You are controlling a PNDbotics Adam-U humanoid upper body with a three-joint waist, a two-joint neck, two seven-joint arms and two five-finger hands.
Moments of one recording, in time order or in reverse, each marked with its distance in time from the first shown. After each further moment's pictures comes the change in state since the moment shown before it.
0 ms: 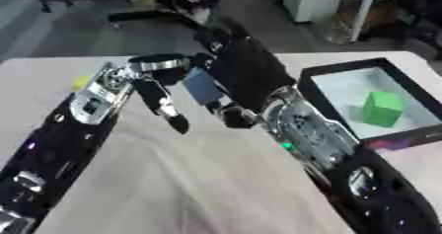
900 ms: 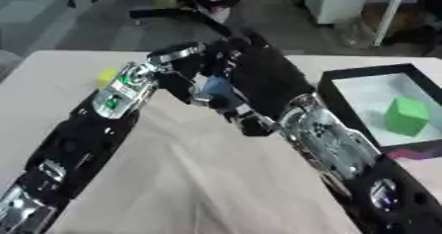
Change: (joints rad) left arm 0.016 -0.037 -0.054 0.015 0.250 0.122 0.158; right arm 0.009 0.013 0.053 0.016 -0.061 0.003 0.022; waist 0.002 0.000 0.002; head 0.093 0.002
